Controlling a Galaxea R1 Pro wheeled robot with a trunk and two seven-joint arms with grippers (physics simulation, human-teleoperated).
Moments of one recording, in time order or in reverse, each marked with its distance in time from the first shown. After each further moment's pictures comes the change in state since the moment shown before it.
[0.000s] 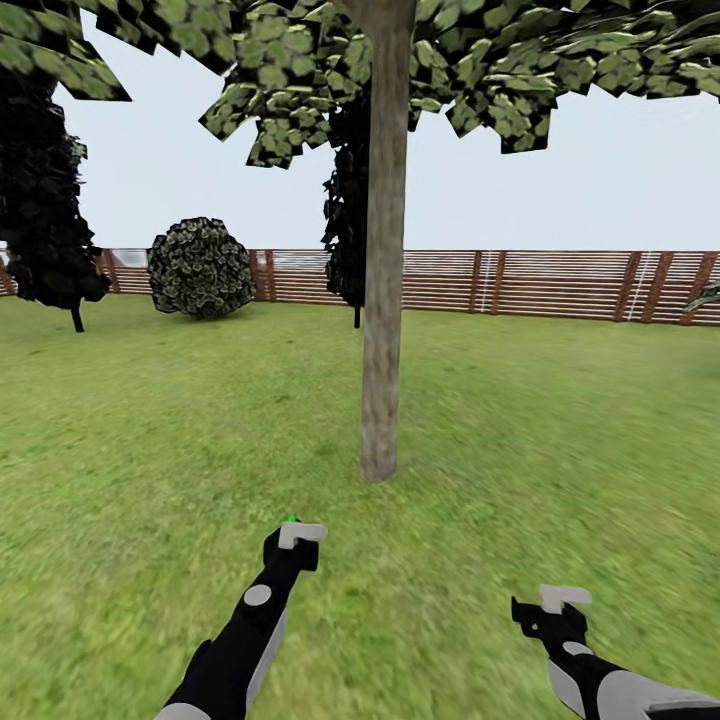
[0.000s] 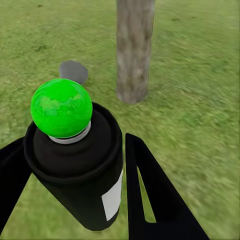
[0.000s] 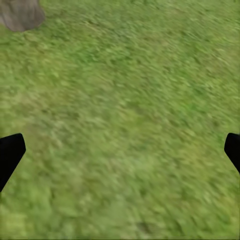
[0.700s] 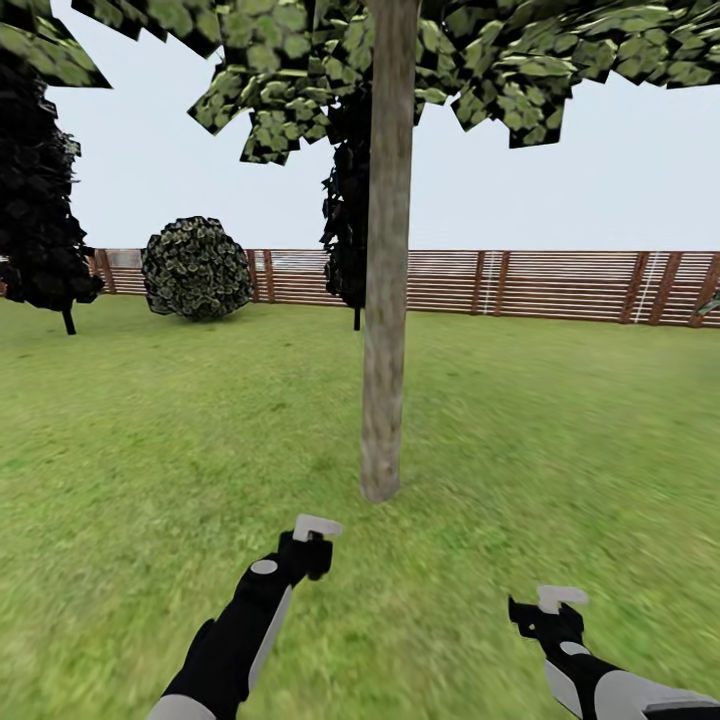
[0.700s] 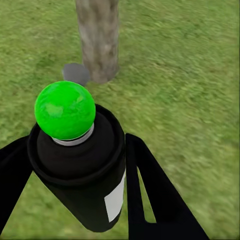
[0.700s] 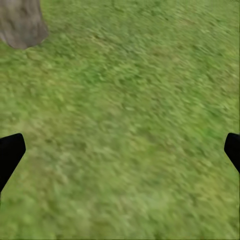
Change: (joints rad) left arm -0.002 0.000 -0.052 -0.157 0.003 0.348 -0.154; right arm 0.000 0.007 0.000 0.000 0.001 0.001 0.000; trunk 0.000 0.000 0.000
